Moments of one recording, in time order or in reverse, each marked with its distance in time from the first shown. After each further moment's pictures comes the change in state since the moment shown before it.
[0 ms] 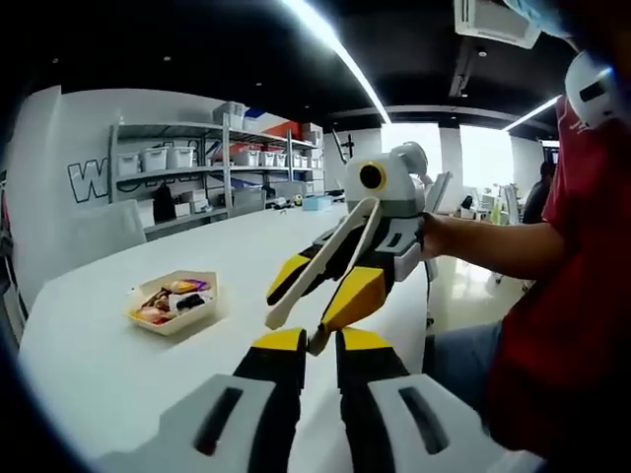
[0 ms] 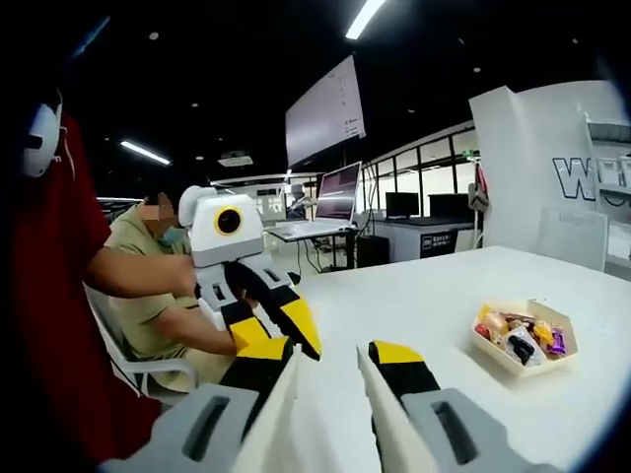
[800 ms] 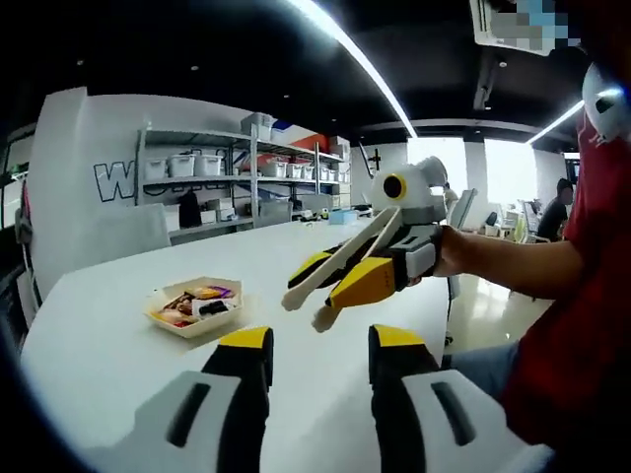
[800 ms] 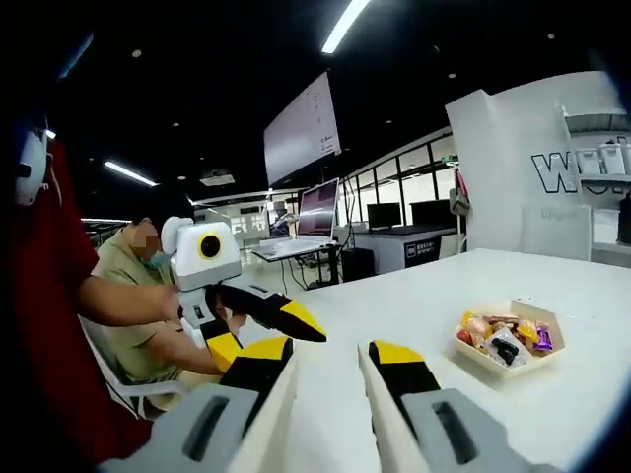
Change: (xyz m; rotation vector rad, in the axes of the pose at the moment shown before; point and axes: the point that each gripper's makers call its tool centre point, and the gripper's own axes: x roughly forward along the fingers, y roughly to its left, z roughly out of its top) left arm -0.006 0.016 0.011 -0.046 -0.064 0.119; right arm -0.009 -0.018 0.017 0.061 -0.069 -0.074
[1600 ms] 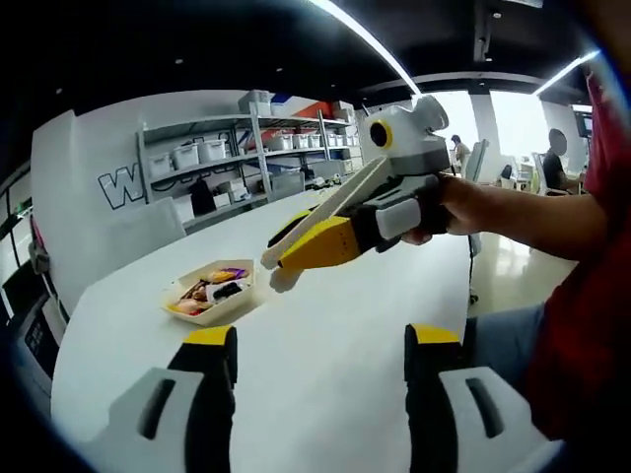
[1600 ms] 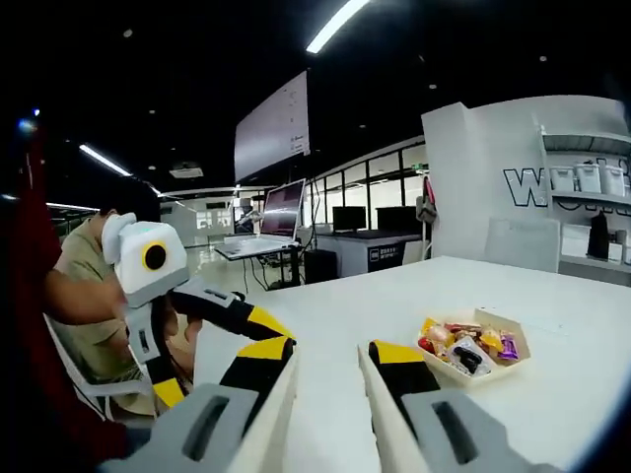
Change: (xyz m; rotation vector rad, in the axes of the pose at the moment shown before) left arm 0.007 0.002 -0.021 0.121 0.150 0.106; right arm 0.004 -0.027 0.002 -0.046 0.002 -0.161
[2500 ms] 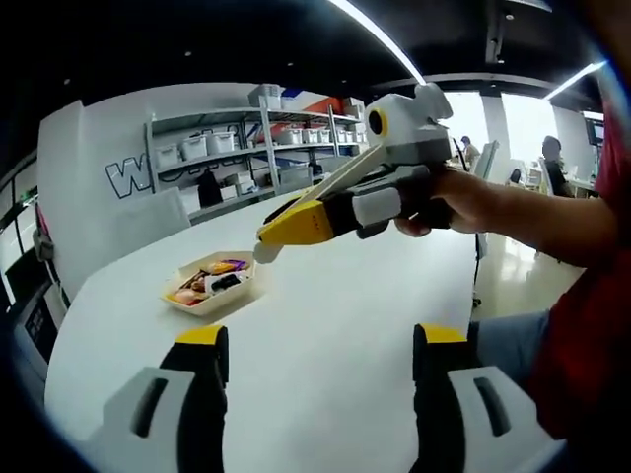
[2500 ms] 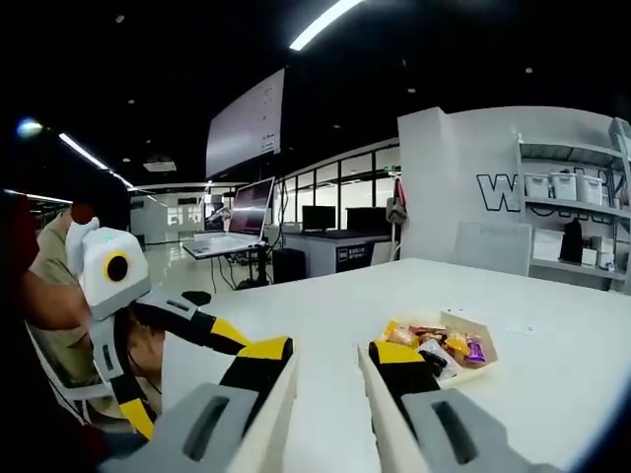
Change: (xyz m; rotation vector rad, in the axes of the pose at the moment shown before) left arm 0.005 -0.007 -0.006 -0.040 0.018 0.022; right arm -0.002 -0.032 0.008 -0.018 -0.007 -0.153
